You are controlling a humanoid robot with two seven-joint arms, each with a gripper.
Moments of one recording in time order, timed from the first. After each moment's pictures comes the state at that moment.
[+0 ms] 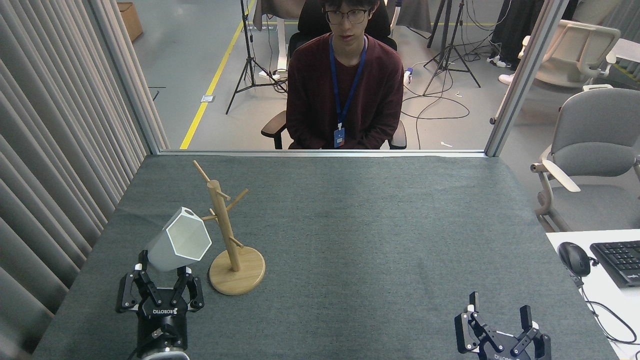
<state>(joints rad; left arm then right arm) -0.04 -0.10 0.13 -1.44 -2.30 0.34 0.24 0.19 0.03 -0.09 -1.58 1.36 0.09 -0.34</state>
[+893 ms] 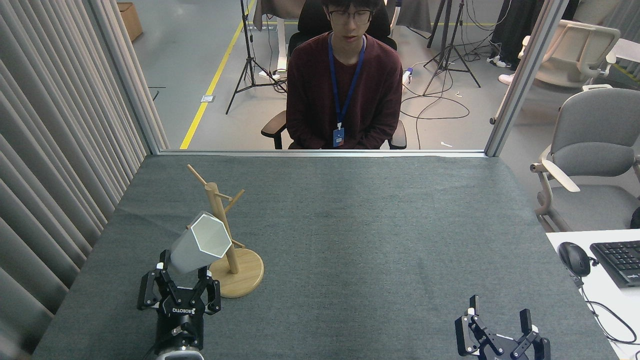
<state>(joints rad) -0.06 -0.11 0.08 -1.37 -2.33 0.35 0.26 0.19 0.03 -0.09 -1.56 1.35 0.08 -0.35</state>
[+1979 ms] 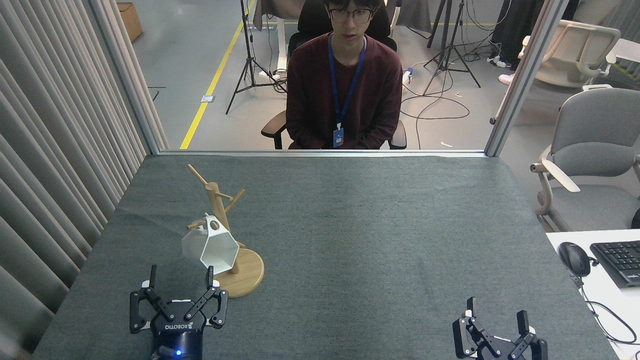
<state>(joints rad) 0.10 -0.08 -0.02 -1.63 -1.90 0.24 0.25 0.20 0.03 -0.09 -1.55 1.35 0.07 -0.36</state>
